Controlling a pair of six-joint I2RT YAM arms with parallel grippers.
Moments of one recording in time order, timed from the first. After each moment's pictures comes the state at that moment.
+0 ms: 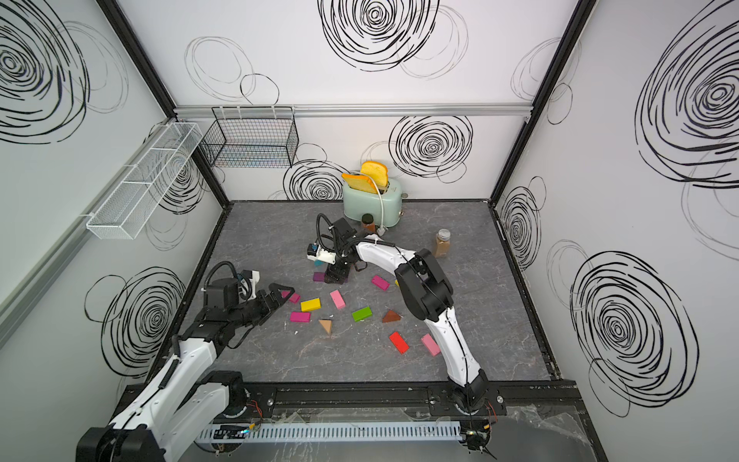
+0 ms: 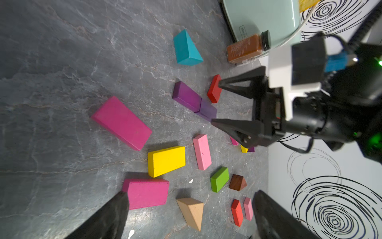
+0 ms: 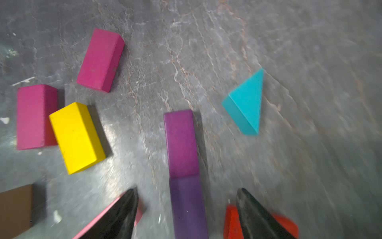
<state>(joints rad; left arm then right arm) 0.00 0.87 0.42 -0.27 0.55 -0.71 0.72 2.14 1.69 -0.60 -0.33 -0.52</state>
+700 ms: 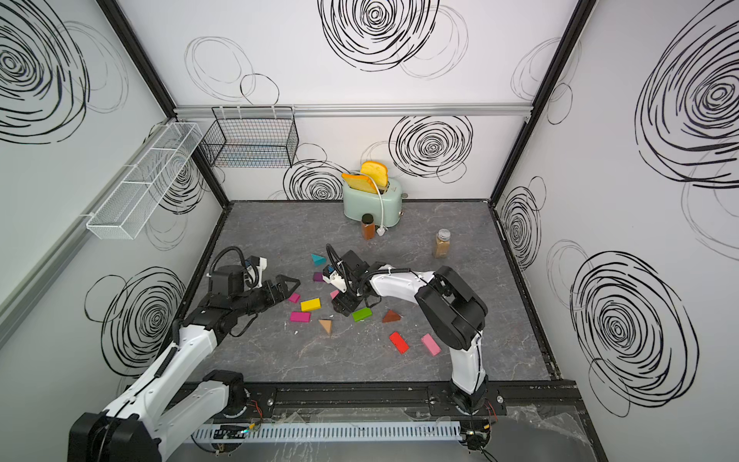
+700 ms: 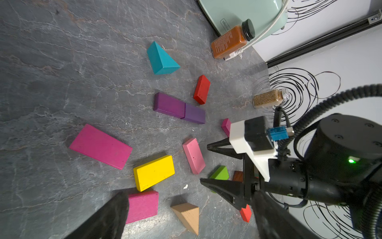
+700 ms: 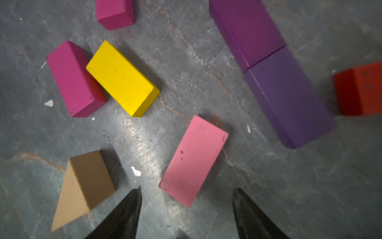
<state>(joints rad) -0.08 0.93 0.53 -0.30 0.51 -0.61 0.84 1.93 1.25 -0.41 -0.23 -0.07</state>
